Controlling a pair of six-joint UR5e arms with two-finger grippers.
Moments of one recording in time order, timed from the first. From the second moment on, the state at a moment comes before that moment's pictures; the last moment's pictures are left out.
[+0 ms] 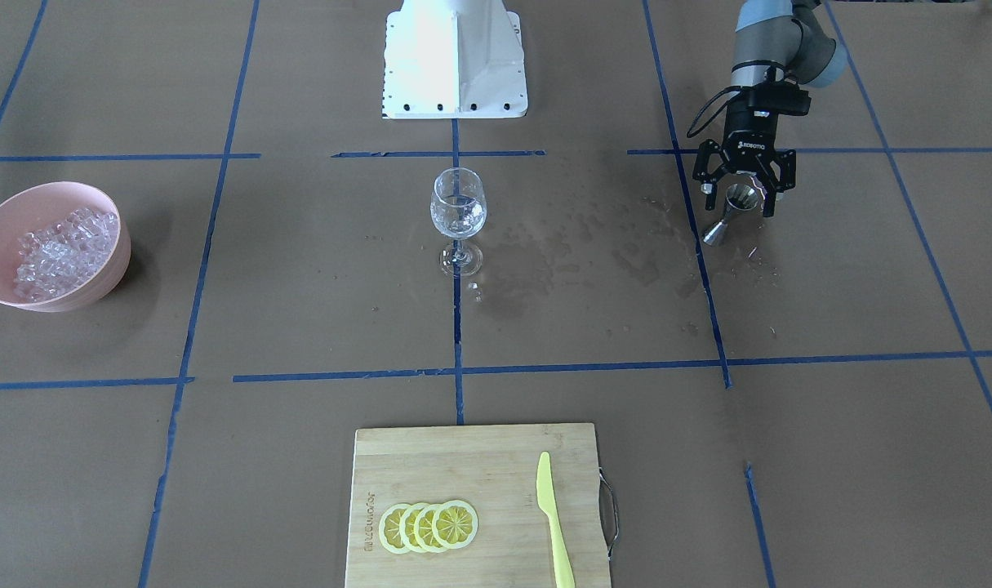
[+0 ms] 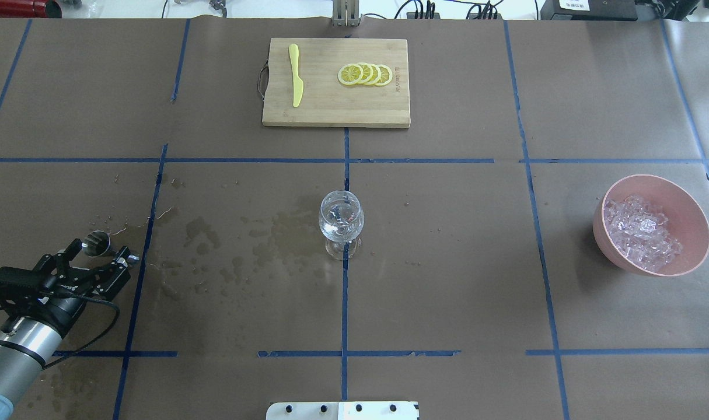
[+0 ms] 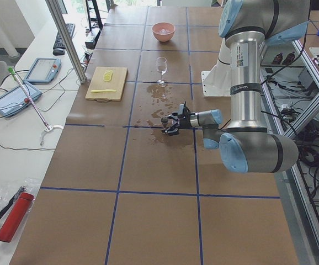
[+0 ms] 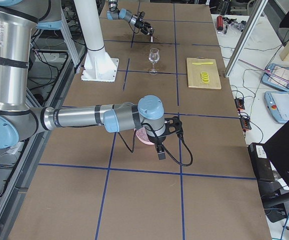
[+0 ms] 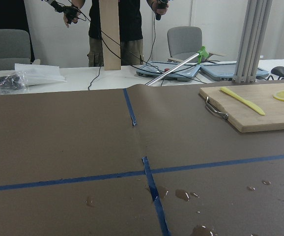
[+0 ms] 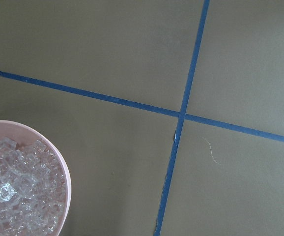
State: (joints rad) left arm -0.08 -1.36 -1.71 -2.81 -0.54 -1.17; right arm 1.58 -1.74 1.86 -1.46 2.35 -0.06
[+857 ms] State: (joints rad) left arm -0.05 -1.39 -1.65 -2.81 -0.53 -1.19; right arm 1.58 -1.74 1.86 -1.46 2.35 -0.06
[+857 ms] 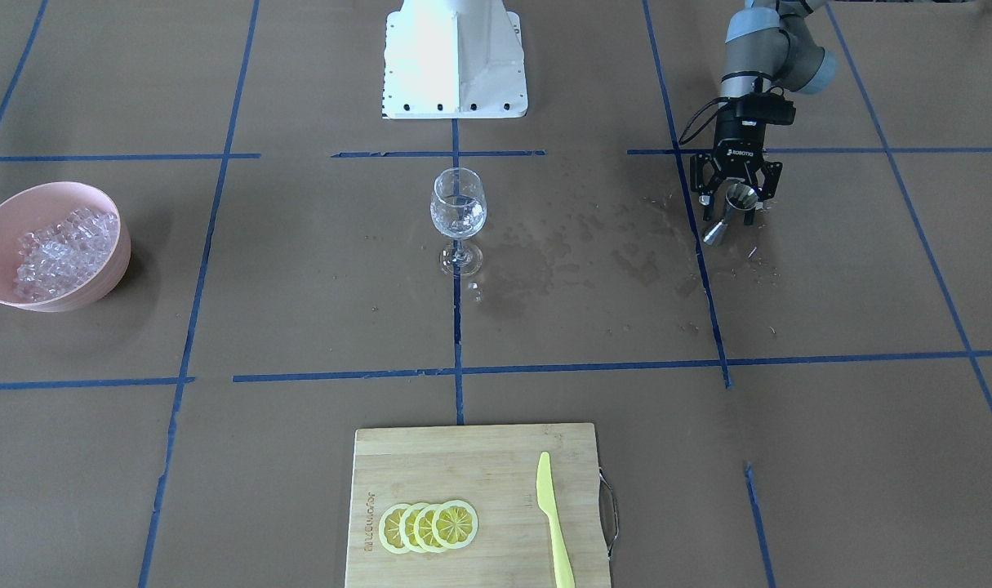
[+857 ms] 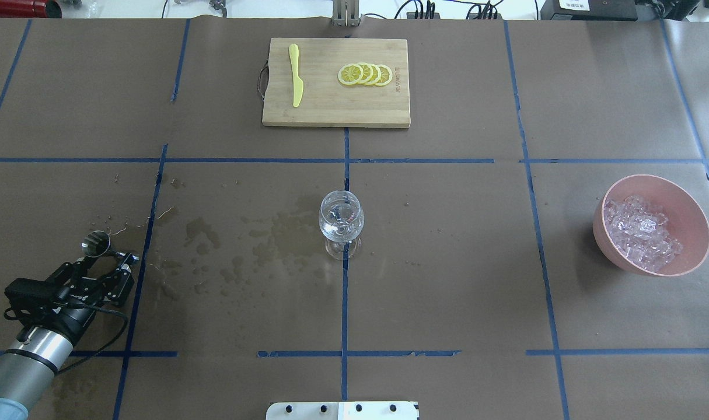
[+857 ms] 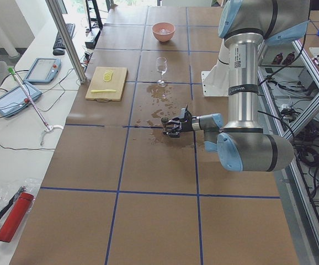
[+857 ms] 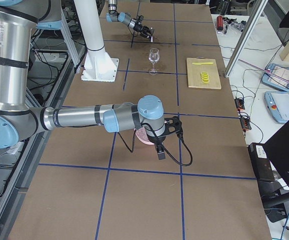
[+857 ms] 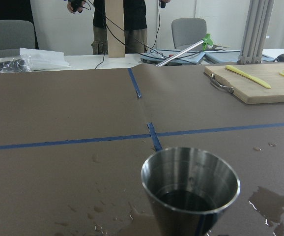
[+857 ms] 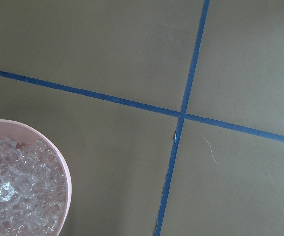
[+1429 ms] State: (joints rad) left arm -0.05 -1.40 -1.65 -2.82 -0.52 -1.18; right arm 1.58 -1.74 1.86 -1.46 2.35 -0.06
